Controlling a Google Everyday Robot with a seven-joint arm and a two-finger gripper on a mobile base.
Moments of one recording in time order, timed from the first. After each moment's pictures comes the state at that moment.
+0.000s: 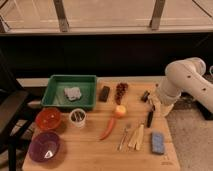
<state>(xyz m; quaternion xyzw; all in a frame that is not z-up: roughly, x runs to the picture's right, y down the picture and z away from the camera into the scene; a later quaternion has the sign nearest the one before) 0.261 0.089 0.695 -0.27 -0.10 -0.17 0.94</state>
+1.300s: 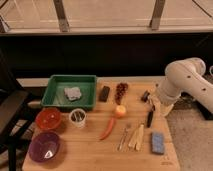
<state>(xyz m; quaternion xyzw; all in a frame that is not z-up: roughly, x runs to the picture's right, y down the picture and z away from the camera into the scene) 0.261 0.089 0.696 -0.27 -0.10 -0.17 0.94</state>
